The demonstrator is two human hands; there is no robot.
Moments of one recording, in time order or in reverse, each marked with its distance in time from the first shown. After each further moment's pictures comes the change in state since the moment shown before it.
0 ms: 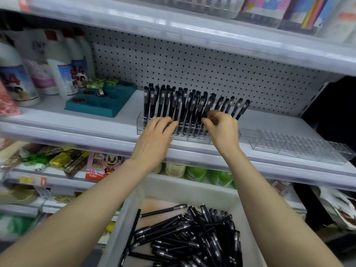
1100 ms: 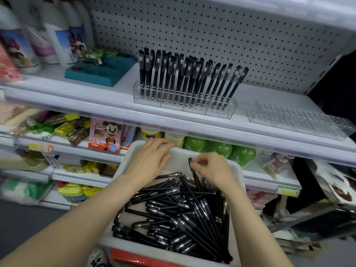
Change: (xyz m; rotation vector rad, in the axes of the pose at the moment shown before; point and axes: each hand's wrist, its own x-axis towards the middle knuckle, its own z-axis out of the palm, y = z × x) left_hand -0.116 0.043 0.025 -0.263 -0.256 -0.116; right_hand -0.143 0.068 0.003 -0.125 -0.576 0.173
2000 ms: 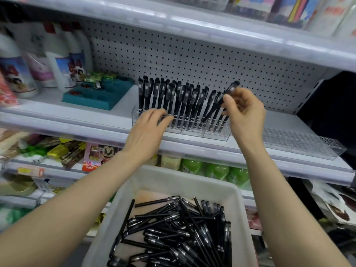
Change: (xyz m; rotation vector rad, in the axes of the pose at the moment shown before) left_hand 0.097 -0.002 -0.075 0.383 0.189 0.076; right_hand 0.053 -0.072 -0.132 0.556 0.734 -0.385
